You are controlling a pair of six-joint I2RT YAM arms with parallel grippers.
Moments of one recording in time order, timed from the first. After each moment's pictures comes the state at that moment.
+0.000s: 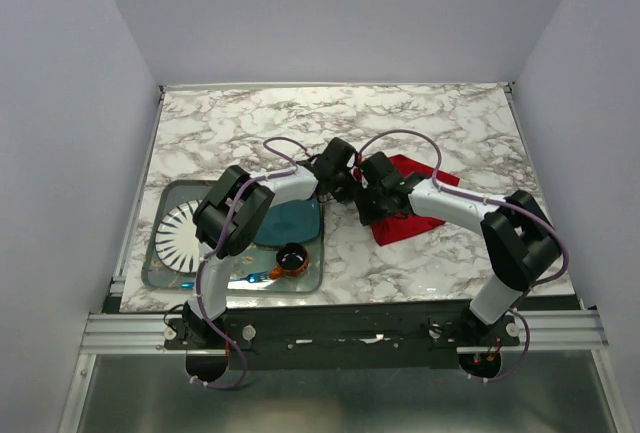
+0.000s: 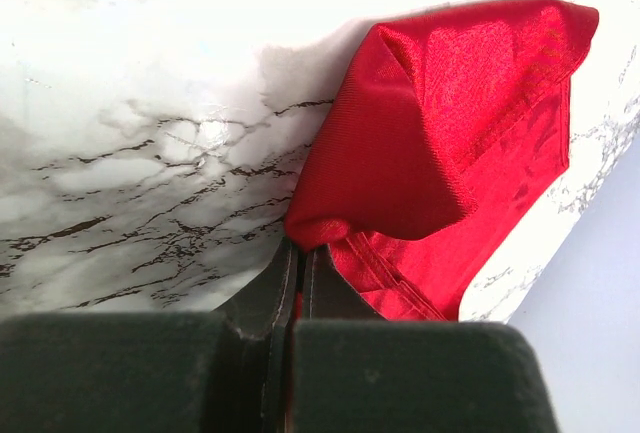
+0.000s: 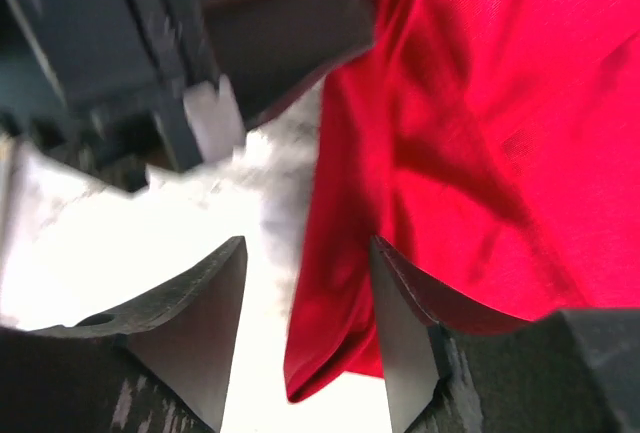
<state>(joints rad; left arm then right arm) -0.70 2.06 1.33 -0.14 0.07 -1.27 0.65 1.67 1.03 -0.42 0.04 0.23</state>
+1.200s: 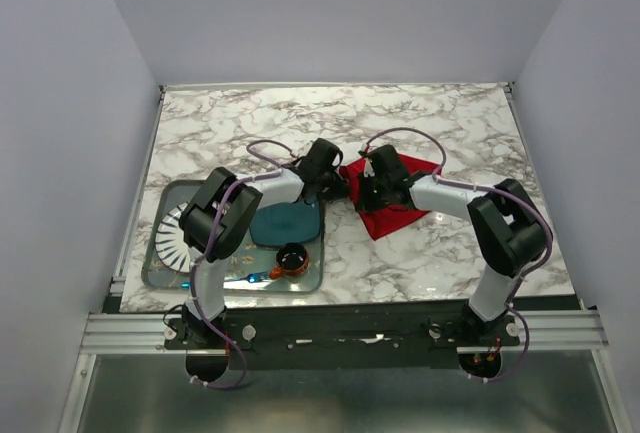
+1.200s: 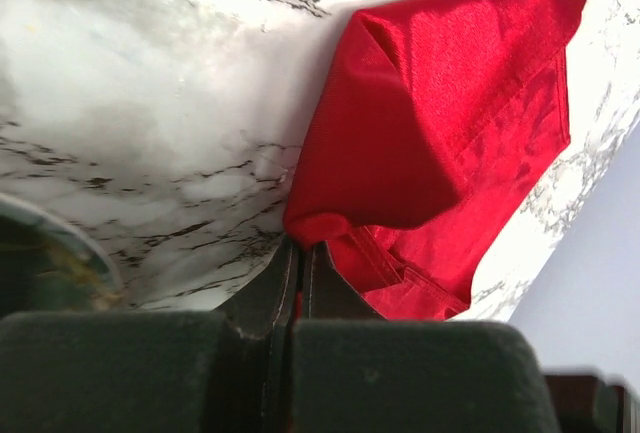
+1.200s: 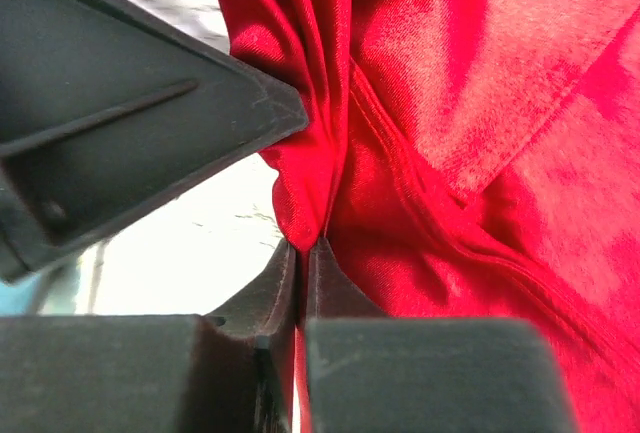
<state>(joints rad) -0.65 1.99 1.21 -0.06 0.07 -1.27 0.60 1.78 1.00 -0.15 -0.03 0.32</state>
